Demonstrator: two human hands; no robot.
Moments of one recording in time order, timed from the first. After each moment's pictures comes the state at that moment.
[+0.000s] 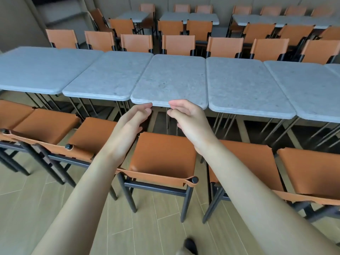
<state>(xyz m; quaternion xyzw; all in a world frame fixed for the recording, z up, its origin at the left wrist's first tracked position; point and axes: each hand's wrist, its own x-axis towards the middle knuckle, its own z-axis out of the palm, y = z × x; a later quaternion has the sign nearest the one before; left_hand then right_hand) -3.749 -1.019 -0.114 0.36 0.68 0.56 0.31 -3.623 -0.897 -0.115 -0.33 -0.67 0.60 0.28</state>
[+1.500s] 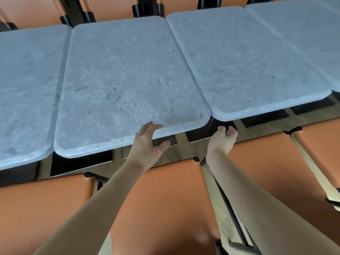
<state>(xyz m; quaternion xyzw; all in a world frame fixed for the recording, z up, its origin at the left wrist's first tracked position) -4.021 -0.558 -0.390 0.53 0.72 0.28 0.34 -3.840 -0.480 -0.416 -0.71 -0.18 0.44 0.51</state>
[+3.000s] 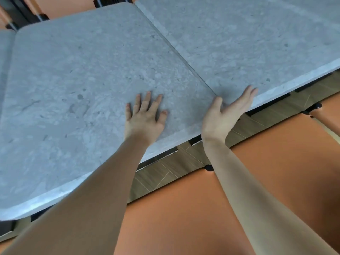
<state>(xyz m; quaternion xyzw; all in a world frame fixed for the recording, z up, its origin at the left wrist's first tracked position) -4.054 -0.383 -0.505 0.69 0.72 0.05 0.11 -3.887 -0.388 -0.493 -0.64 -0.33 0.25 0.64</state>
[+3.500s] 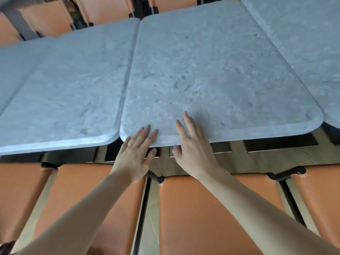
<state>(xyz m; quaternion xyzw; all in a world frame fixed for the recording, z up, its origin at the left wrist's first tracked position) -4.241 -0.636 -0.486 0.60 0.79 0.03 0.12 -4.065 -0.536 -0.496 -0.40 -0.88 0.18 0.18</state>
